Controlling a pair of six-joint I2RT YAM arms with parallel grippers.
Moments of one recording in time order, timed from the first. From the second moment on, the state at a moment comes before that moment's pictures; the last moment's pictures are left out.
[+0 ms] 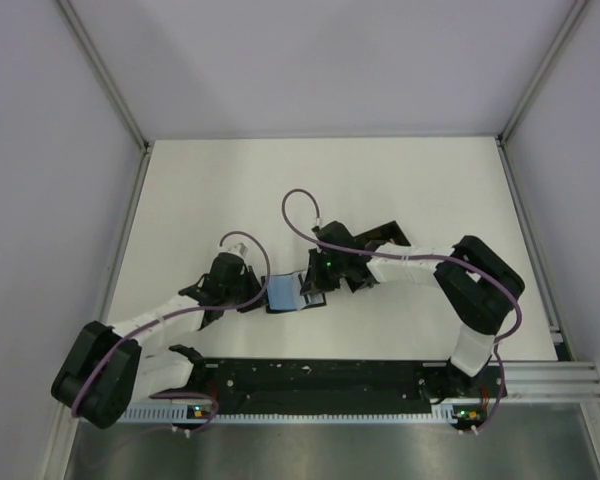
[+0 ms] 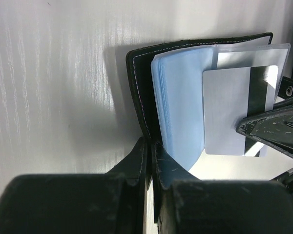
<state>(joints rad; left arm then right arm) -0.48 1.14 0.35 -0.05 0.17 -0.78 0.85 1.76 0.98 -0.11 -0.29 0.81</state>
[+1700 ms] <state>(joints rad) -0.48 1.19 0.37 -0.02 0.19 -0.78 0.85 1.87 1.00 -0.01 -0.34 0.90</state>
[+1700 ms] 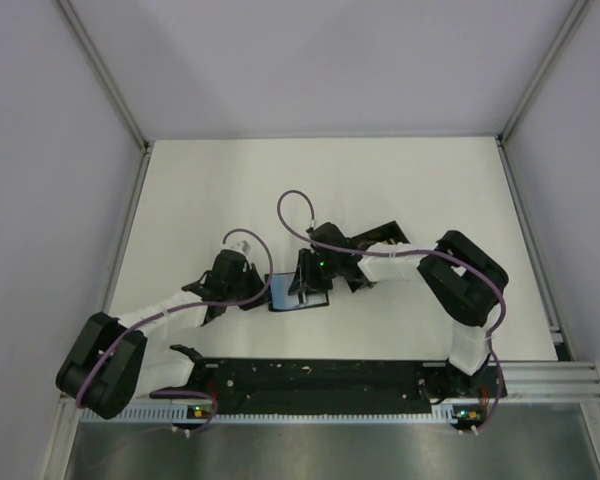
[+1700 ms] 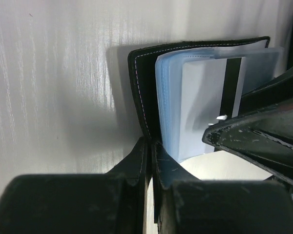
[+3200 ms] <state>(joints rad) -0.48 1.20 0.38 -0.04 0.19 -0.77 0.90 1.85 1.13 -0.21 -0.24 0.72</state>
